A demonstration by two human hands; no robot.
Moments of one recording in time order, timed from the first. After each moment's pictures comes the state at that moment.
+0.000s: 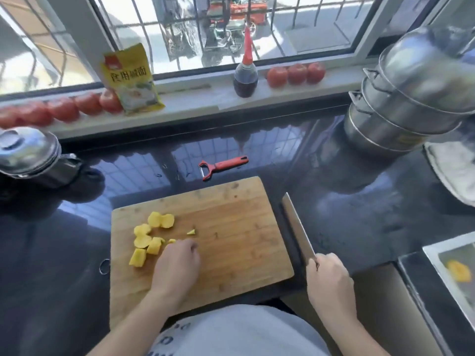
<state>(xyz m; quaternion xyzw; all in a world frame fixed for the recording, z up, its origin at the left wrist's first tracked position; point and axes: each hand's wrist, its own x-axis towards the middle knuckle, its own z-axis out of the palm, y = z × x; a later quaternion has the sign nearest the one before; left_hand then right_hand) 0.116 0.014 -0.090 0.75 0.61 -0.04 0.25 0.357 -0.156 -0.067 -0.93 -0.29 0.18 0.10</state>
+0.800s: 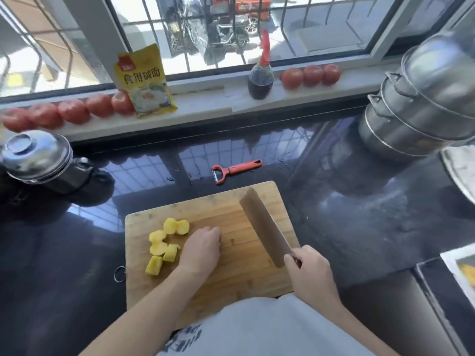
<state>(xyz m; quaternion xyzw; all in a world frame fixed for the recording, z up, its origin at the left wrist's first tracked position) 0.132 0.065 -0.122 0.85 0.48 -0.08 0.21 0.320 -0.094 -0.058 -0.87 -0.36 0.28 0.19</state>
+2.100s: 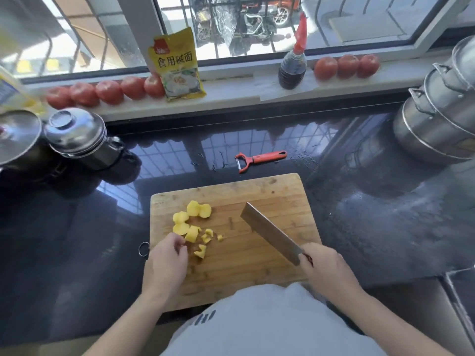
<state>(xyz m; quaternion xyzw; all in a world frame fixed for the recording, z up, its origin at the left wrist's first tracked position) 0.025 0.033 -0.092 0.63 0.71 0.07 0.31 0.328 -0.092 -0.069 -0.81 -0.50 0.30 0.05</state>
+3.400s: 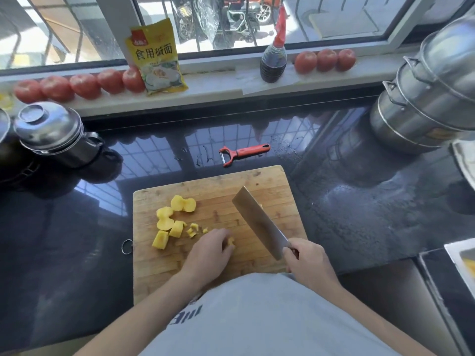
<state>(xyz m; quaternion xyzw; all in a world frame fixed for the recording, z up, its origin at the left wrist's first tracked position) 0.106 0.016 -0.117 0.80 0.49 -0.02 0.35 0.315 -0.105 -0.072 -0.83 -0.43 0.33 0.15</state>
